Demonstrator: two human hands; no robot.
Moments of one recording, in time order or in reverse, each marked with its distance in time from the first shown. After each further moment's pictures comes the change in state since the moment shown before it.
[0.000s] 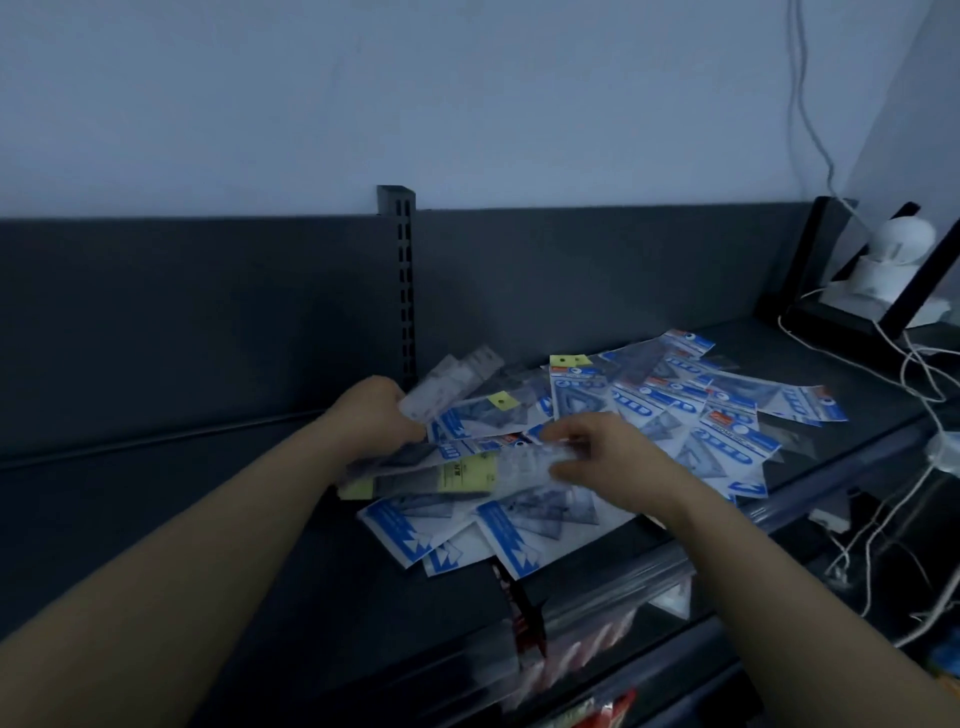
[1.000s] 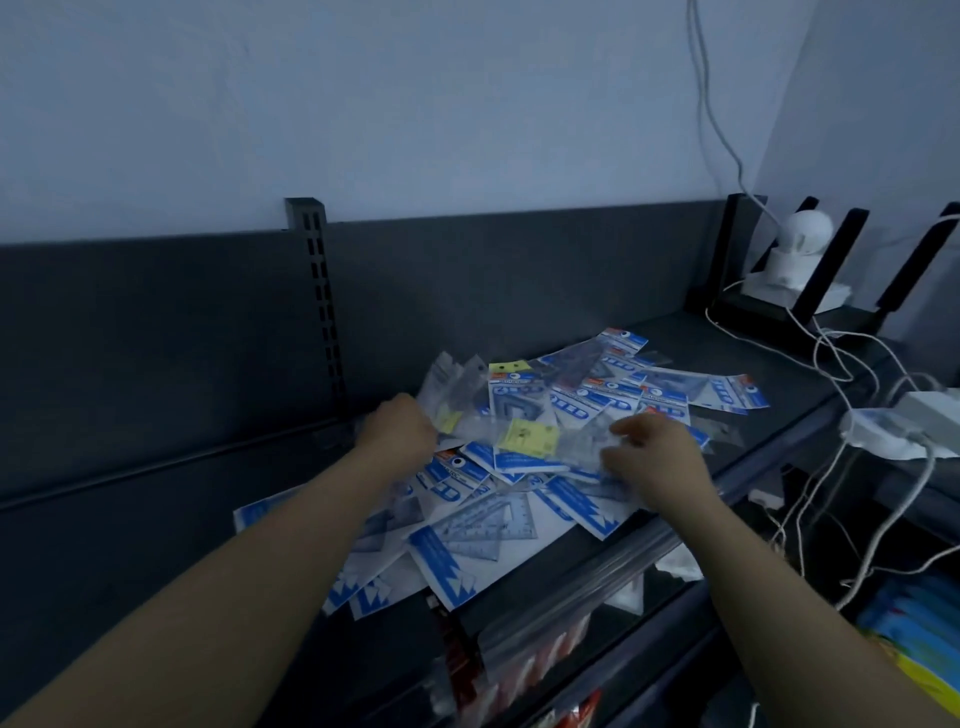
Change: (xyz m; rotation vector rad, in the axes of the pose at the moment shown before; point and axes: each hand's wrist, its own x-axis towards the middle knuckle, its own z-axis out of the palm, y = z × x) left_hand 0.043 0.059 0.071 0.010 0.047 0.020; right_hand -0.017 0.072 -0.037 0.139 0.466 0.467
